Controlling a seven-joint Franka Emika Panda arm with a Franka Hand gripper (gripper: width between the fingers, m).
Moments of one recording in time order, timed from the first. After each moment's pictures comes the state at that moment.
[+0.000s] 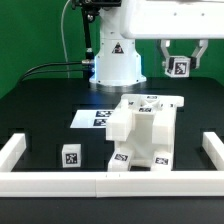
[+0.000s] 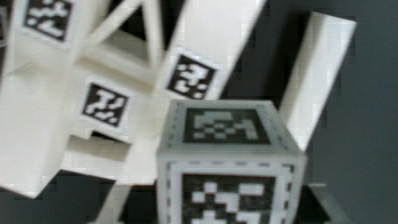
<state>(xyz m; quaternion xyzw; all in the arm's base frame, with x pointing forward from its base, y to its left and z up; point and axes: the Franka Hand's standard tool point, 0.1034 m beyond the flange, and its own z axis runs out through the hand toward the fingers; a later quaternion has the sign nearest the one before) 0.542 0.072 0.168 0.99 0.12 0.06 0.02</state>
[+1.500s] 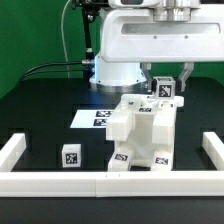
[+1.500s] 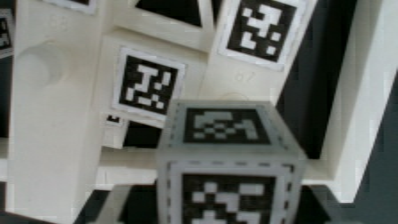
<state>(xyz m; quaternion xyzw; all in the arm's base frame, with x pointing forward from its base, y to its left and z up) 0.562 0.048 0.134 1.00 0.03 0.04 0.01</state>
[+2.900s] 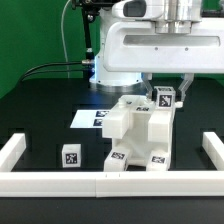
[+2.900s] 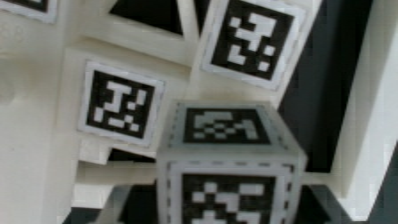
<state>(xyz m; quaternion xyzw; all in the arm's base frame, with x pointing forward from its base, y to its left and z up) 0.558 0.050 0.118 1.00 0.02 0.05 0.02</state>
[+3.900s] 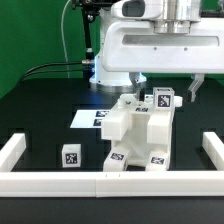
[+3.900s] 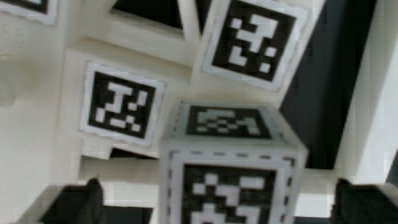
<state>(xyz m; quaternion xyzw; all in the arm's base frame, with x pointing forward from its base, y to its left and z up) 0.559 0.049 0.118 1.00 0.02 0.05 0.02</state>
